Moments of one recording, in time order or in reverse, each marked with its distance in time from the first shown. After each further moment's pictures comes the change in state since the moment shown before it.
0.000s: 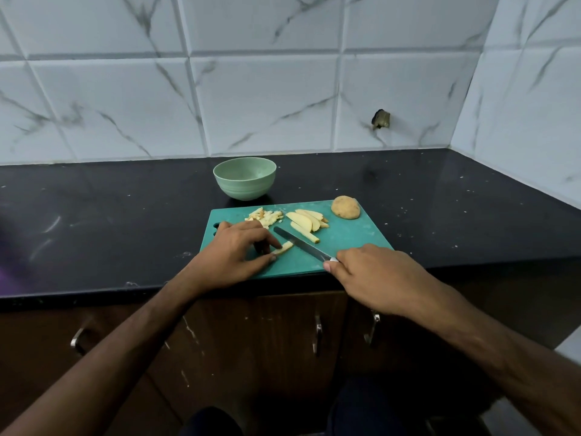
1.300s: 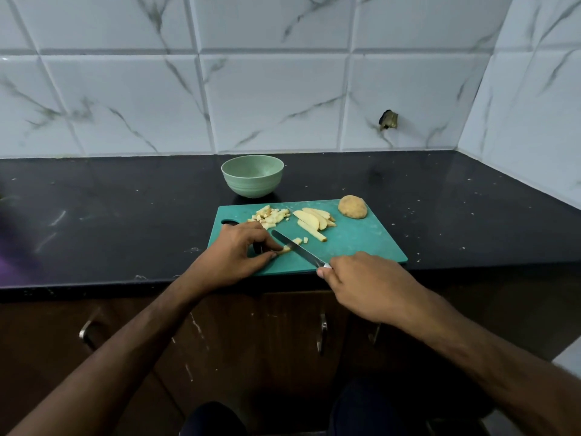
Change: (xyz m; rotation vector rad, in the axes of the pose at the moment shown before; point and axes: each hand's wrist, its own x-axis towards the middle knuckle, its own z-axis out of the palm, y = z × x) left_hand -0.009 -0.001 -0.004 -0.146 0.031 0.007; right_hand 0.004 -0.018 0.013 0.028 -0.022 -0.023
